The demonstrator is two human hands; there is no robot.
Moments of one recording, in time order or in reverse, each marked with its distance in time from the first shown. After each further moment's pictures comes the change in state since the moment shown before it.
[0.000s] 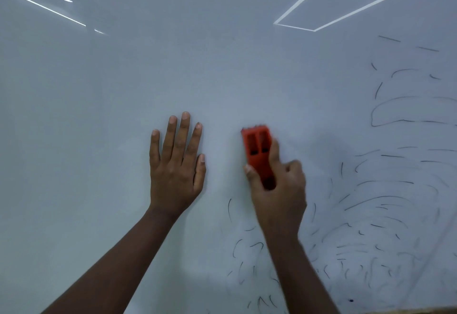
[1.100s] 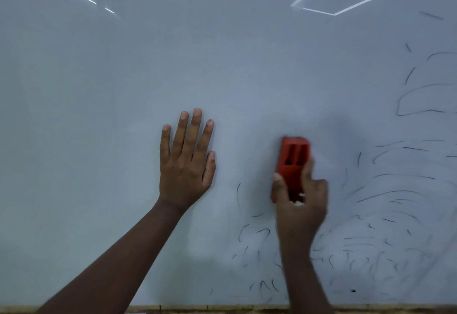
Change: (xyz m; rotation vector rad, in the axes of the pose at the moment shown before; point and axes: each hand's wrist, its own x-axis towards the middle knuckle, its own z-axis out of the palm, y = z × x) left_hand -0.031 0.002 0.004 0.008 -0.013 -0.004; right_hand -0.035 0.051 0.014 0.258 0.146 0.171
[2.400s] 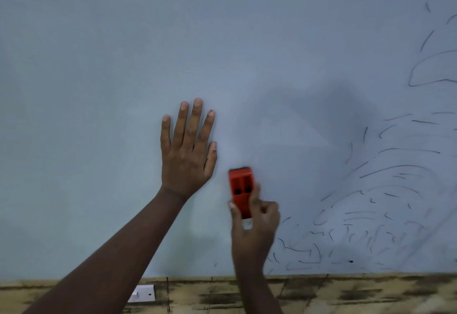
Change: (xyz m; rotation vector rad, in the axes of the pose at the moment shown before) left_hand -0.029 0.003 0.000 -0.005 -0.026 0.014; right_hand -0.130 0.031 0.032 -0.117 -0.233 0.047
